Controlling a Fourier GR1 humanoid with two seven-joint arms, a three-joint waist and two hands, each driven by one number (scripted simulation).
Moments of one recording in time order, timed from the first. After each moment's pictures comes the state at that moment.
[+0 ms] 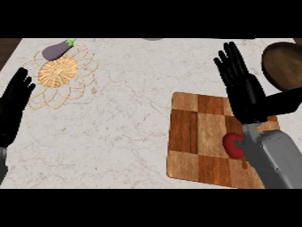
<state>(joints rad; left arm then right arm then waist) -0.15 0.58 -0.13 -1.52 0.36 0.28 0.09 -0.41 -0.28 0.25 -1.47 -0.48 -0.25 -0.05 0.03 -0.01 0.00</state>
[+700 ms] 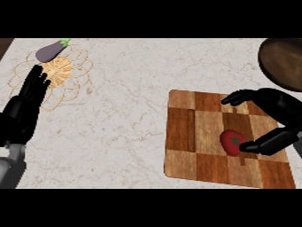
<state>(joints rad) -0.19 0.49 -0.16 -1.52 0.34 0.30 0.03 -0.39 -0.66 0.33 -1.36 -0.34 0.51 -0.50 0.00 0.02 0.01</state>
